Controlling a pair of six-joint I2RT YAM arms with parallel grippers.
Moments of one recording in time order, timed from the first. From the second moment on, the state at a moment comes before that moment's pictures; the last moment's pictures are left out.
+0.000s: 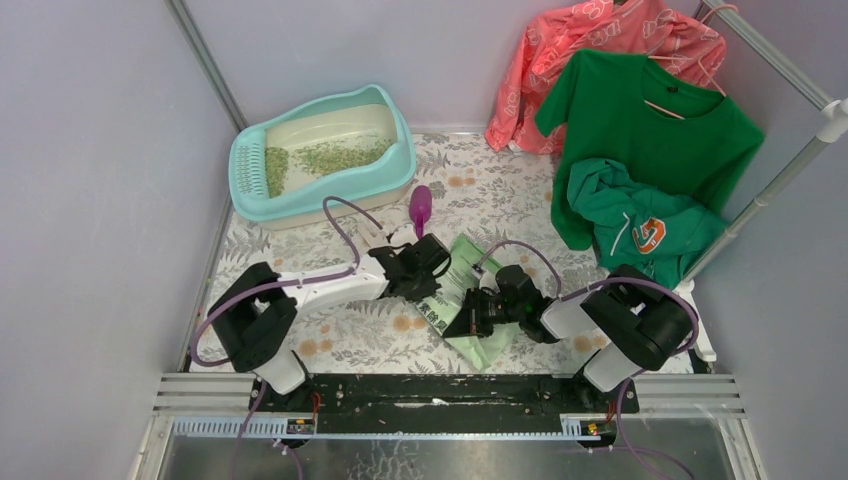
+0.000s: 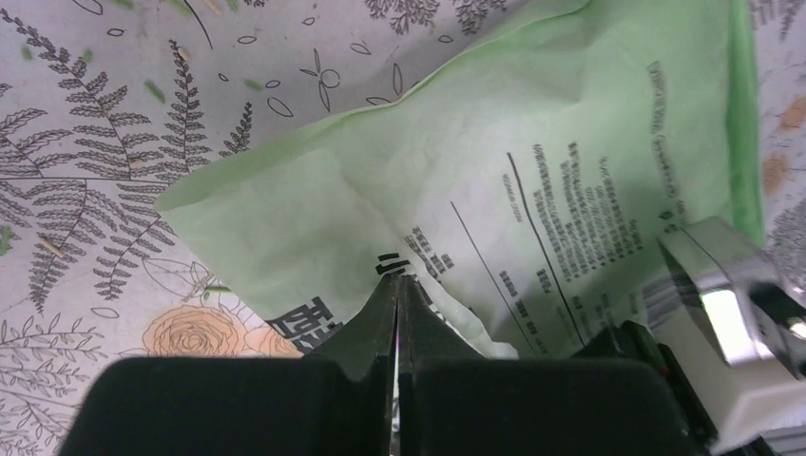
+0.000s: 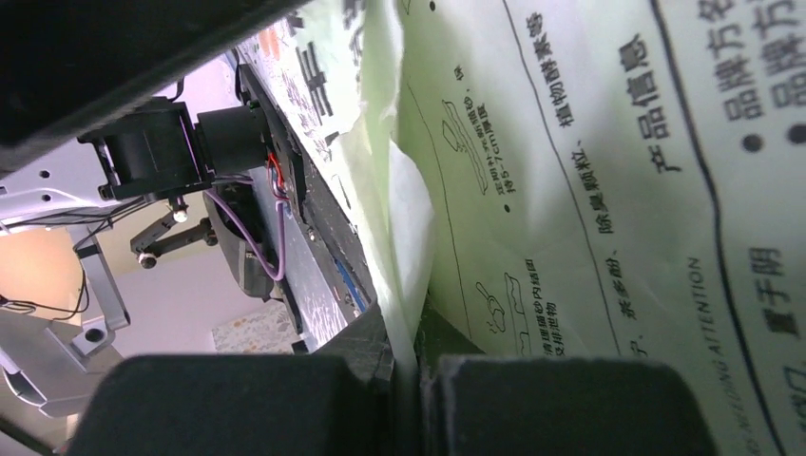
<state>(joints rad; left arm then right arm) -0.90 1.59 0.98 -0.50 -0.24 -1.21 0.73 1.58 0.29 0.67 -0.65 1.02</state>
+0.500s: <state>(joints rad) -0.92 1.57 0.90 -0.45 -0.25 -1.24 0.73 1.55 0.34 0.48 -0.61 0.96</state>
